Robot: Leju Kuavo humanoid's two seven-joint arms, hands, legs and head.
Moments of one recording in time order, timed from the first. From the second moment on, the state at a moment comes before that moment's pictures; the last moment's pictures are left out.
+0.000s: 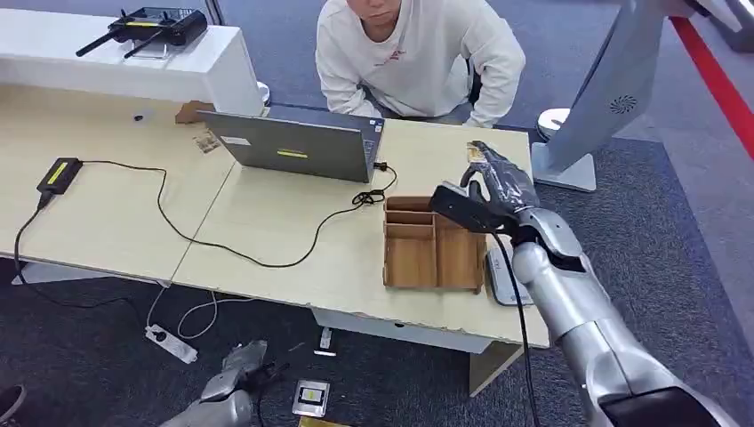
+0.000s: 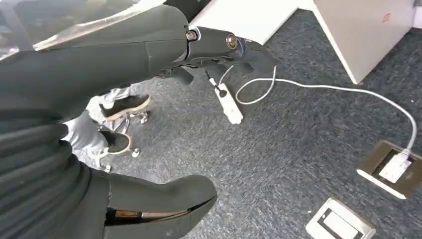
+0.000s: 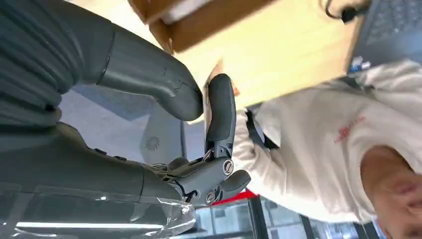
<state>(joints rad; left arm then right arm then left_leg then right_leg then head) -0.38 0.01 -0.63 -0.31 -0.78 0.23 0.06 -0.89 0.02 0.57 -0.64 0.90 -0.29 -0.13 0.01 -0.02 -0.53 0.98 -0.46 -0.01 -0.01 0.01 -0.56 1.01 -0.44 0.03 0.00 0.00</state>
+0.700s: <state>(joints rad) -0.39 0.00 -0.63 -0.31 -0.78 0.24 0.03 -1.03 0.04 0.52 -0.61 0.84 -0.39 -0.22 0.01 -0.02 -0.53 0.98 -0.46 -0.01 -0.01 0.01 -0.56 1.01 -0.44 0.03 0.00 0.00</state>
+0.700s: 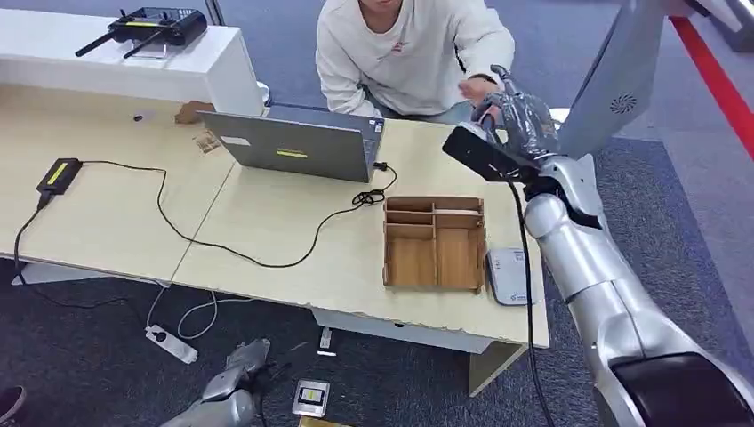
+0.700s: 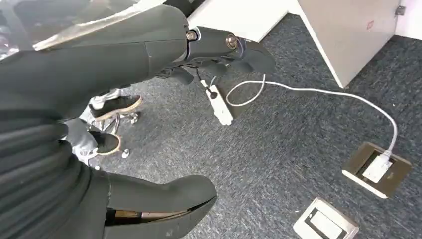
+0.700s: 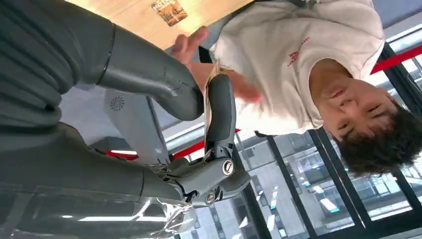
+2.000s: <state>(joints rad) -0.39 -0.01 -0.63 -0.31 -0.83 0.21 0.04 -1.18 0.02 0.49 -0.45 0.82 -0.36 -0.22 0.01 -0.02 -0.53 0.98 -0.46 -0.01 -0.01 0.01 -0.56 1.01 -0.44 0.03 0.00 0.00</state>
